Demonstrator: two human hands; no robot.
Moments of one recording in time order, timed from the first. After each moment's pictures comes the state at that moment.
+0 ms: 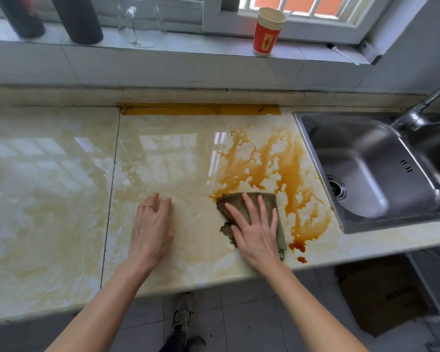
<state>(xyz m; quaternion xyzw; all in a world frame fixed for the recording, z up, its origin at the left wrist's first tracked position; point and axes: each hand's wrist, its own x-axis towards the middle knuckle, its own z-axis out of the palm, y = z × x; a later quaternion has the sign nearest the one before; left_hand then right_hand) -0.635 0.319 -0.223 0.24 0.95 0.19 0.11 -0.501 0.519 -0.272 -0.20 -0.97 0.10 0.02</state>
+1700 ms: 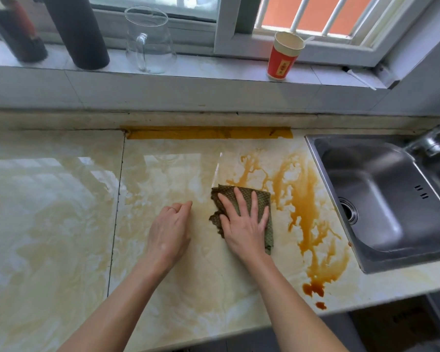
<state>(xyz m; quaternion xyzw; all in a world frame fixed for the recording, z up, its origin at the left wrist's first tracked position) -0.701 0.367 -0.211 0.29 0.93 0.18 0.11 -0.617 0.521 -0.254 -0.27 -0.95 0.11 -0.06</state>
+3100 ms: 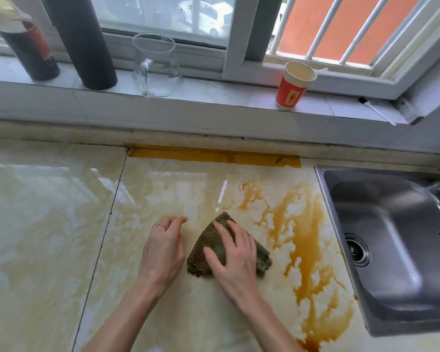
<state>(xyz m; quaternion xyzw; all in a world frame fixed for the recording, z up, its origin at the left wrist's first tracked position) -0.707 0.394 -0.214 0.21 0.93 0.30 0.04 -0.615 0.528 -0.234 -0.21 -0.94 0.27 0.04</state>
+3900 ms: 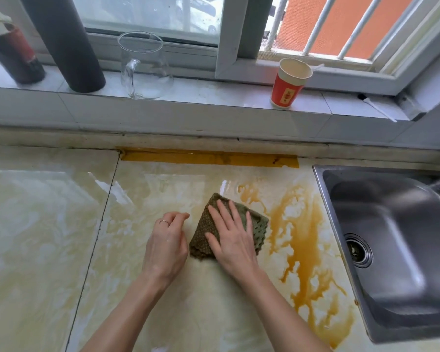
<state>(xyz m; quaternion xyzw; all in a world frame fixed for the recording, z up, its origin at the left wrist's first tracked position) -0.722 0.419 -0.220 0.22 0.93 0.29 0.04 -0.660 0.573 -0.254 -0.12 -0.98 0.16 -0.01</state>
